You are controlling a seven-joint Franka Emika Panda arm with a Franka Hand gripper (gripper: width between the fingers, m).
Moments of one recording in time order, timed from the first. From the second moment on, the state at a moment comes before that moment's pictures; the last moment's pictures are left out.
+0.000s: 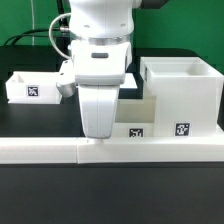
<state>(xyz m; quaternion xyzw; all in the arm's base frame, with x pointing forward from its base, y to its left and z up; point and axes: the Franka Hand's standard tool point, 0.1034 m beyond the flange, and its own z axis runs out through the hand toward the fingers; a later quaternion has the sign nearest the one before) 0.584 -0.014 0.008 -0.73 -0.67 0.05 0.05</state>
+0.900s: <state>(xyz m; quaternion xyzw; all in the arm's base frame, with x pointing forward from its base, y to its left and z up) 0.585 -0.013 0.009 -0.74 -0.66 0.05 0.04</state>
